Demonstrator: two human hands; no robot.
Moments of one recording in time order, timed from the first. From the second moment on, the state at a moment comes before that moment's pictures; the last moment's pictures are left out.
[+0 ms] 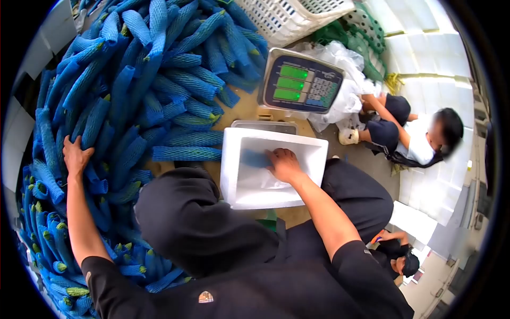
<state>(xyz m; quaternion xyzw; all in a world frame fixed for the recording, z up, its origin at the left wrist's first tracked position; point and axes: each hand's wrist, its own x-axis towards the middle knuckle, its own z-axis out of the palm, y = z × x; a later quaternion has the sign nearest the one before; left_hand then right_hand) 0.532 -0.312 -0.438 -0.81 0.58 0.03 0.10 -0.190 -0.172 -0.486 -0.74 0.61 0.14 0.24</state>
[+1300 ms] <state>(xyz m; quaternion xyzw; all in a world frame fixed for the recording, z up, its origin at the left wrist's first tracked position) 0.062 -0.250 -0.183 -0.42 0.46 0.67 -0.40 -0.203 -0.212 -0.210 -0.58 0.59 -0.38 0.42</state>
